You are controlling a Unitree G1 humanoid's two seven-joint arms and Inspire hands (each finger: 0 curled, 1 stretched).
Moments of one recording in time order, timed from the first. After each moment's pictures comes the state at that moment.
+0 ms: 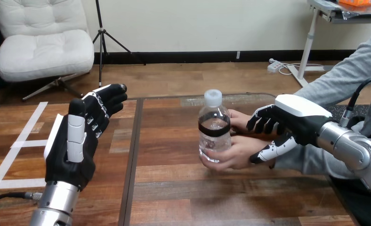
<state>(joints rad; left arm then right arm) -0.04 0.15 0.18 0.26 -0.29 -0.42 -0.40 -0.67 -0.61 0.34 0.92 -0.57 -0.48 0.20</state>
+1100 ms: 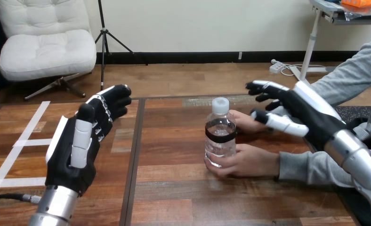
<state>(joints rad) 0.01 0.16 0.17 0.18 -0.24 -0.41 -0.41 -0.47 -0.57 0.17 0.77 -0.22 -0.61 0.16</state>
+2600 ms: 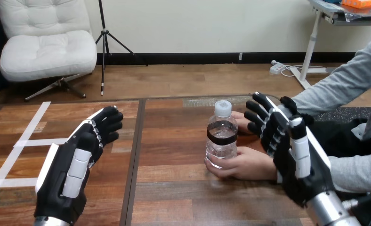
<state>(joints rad) 0.22 0.15 0.17 0.01 -0.20 -0.39 -0.37 0.06 -0.30 0.07 0.11 0.38 -0.27 0.30</state>
